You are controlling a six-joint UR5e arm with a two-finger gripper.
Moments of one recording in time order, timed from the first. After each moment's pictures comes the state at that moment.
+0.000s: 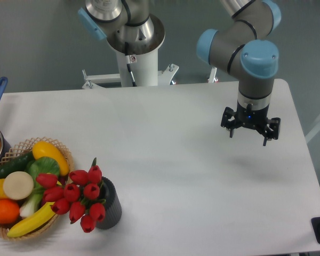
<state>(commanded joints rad) 2.76 -1.90 -1.71 -0.87 1.56 1.15</state>
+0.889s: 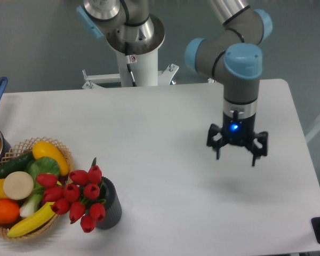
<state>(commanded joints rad) 2.63 -1.95 -1.70 -0.58 1.24 1.00</state>
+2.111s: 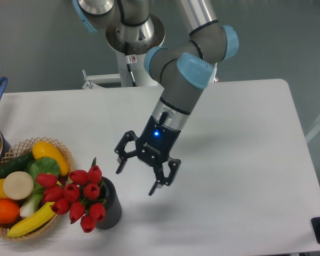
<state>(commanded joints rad) 2.45 -1.87 -1.79 -0.58 0.77 0.86</state>
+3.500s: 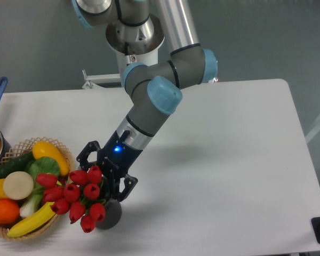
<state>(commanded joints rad) 2.36 -1.97 -1.73 -0.58 0.75 0.85</state>
